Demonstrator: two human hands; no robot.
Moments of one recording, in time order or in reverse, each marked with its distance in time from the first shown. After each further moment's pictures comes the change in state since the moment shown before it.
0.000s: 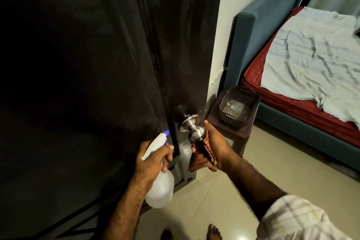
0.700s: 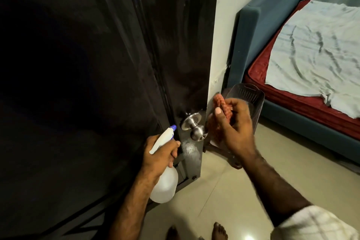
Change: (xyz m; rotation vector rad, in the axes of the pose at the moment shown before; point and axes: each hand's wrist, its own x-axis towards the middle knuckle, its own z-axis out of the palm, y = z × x) left_hand 0.004 0.010 0.013 0.057 -0.022 0.025; right_hand -0.028 -0.035 -0.026 -0.787 0.313 -0.967
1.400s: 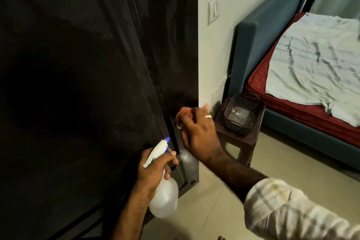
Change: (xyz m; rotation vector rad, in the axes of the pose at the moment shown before) left_hand -0.010 0.004 -0.017 -0.067 0.046 -0.019; right_hand 0.010 0.004 0.092 -0.609 -0.177 -0.477
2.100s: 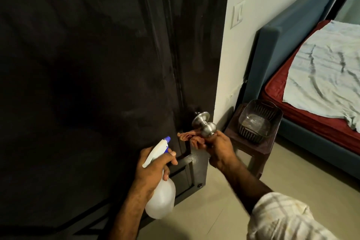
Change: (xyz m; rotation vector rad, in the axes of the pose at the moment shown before) left_hand 0.006 0.005 -0.044 0.021 0.049 0.094; right_hand -0.007 0.003 0.033 1.460 -0.079 1.129
